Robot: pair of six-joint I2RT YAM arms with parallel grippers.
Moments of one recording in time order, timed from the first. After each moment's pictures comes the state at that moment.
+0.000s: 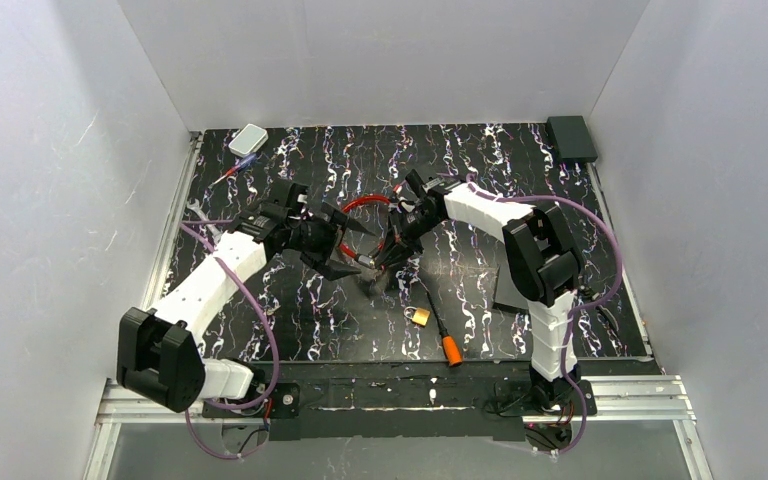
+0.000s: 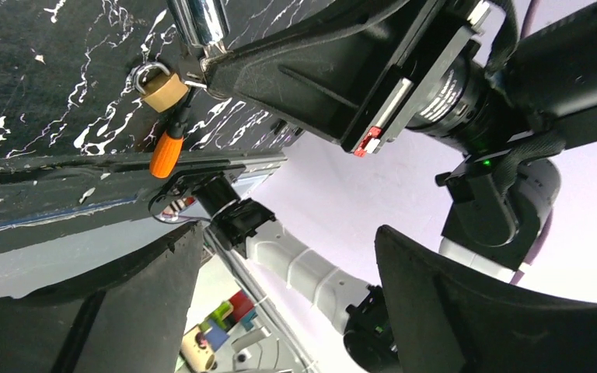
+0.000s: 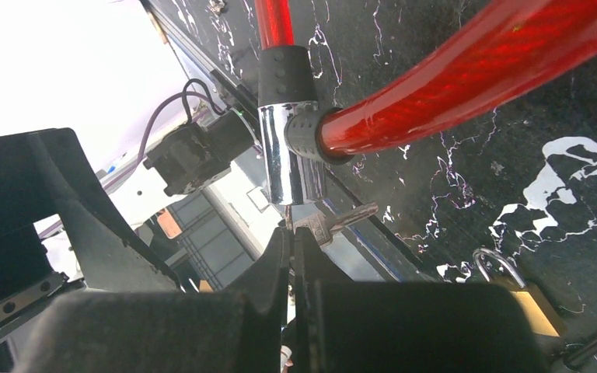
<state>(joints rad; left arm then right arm) -0.40 1.33 1.04 -0.65 0.60 -1.47 0.60 2.05 1.52 -0.70 -0.91 0.67</state>
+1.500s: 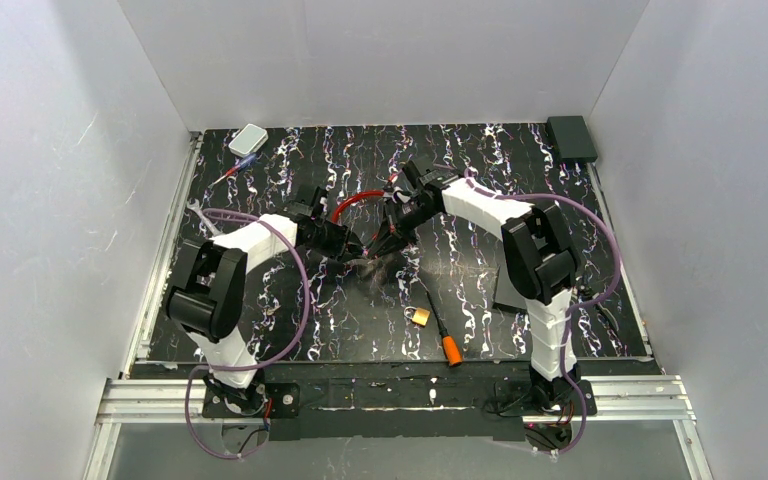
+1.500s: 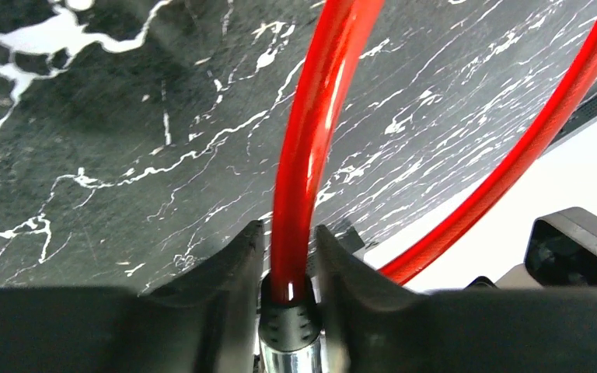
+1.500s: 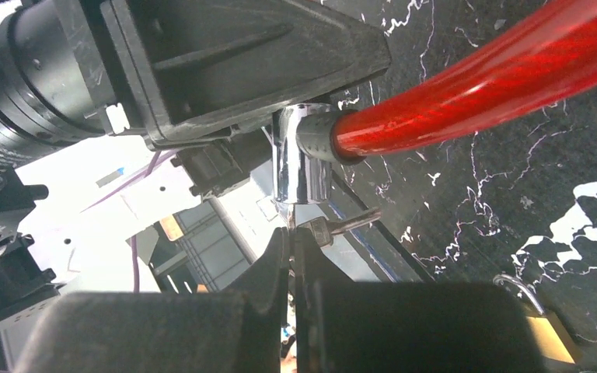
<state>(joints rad) -0.37 1.71 1.03 -0.43 0.30 -1.45 0.60 2.07 1.59 -0.66 -0.93 0.71</state>
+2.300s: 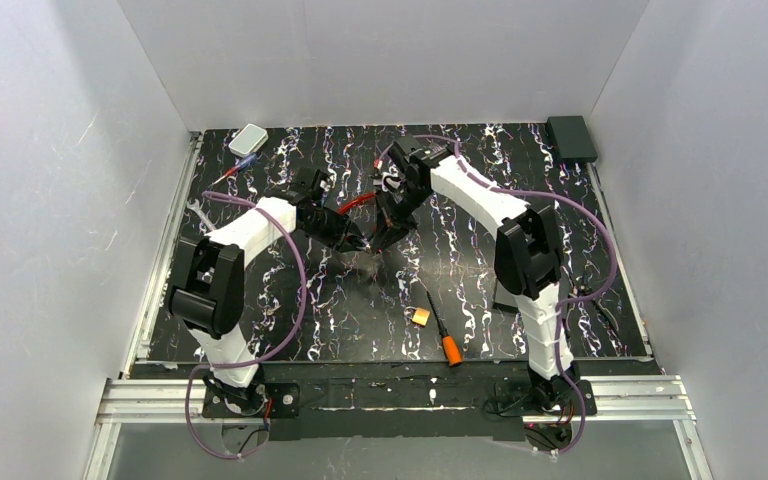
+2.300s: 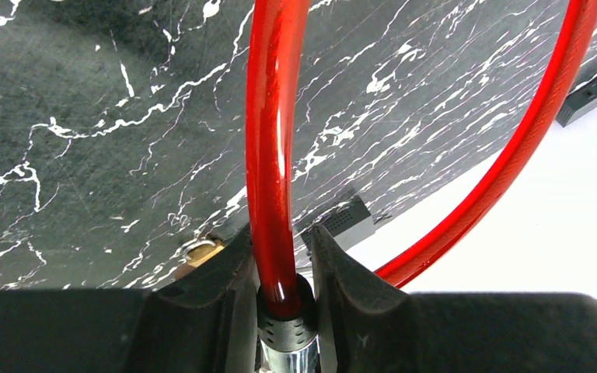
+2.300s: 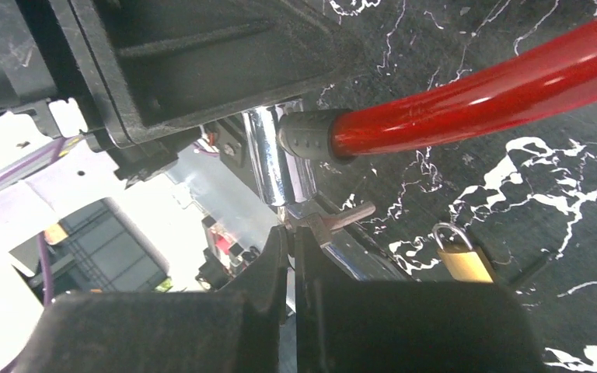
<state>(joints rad) -0.36 1.75 1.20 -0.61 0.36 -1.36 0.63 2.17 1.97 -1.13 -0.75 0.41</state>
